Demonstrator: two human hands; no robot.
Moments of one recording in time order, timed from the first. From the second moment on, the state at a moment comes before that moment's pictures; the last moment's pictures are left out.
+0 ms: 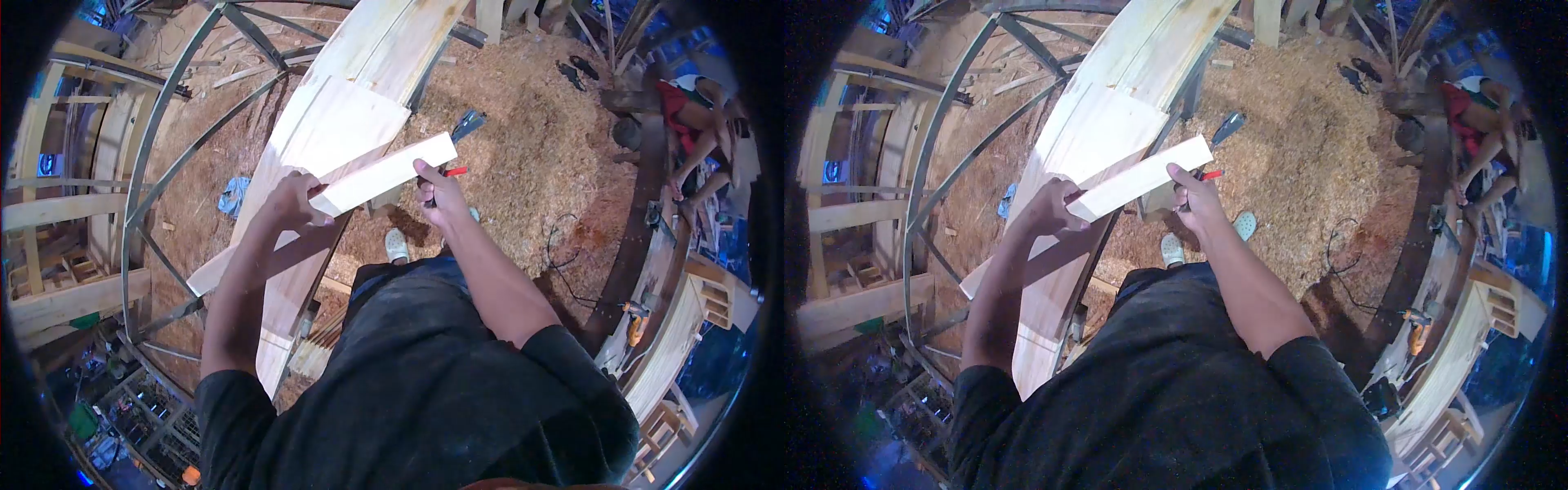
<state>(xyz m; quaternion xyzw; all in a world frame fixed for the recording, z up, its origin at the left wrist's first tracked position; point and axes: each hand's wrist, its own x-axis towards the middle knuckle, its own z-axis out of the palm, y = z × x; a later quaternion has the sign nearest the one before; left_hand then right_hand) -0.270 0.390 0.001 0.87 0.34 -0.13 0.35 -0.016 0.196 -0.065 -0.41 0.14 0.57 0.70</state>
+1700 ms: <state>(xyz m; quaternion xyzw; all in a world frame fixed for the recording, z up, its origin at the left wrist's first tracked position) -0.413 0.365 -0.028 0.35 0.72 0.22 0.56 0.015 0.187 -0.024 -0.68 -0.15 0.45 0.56</state>
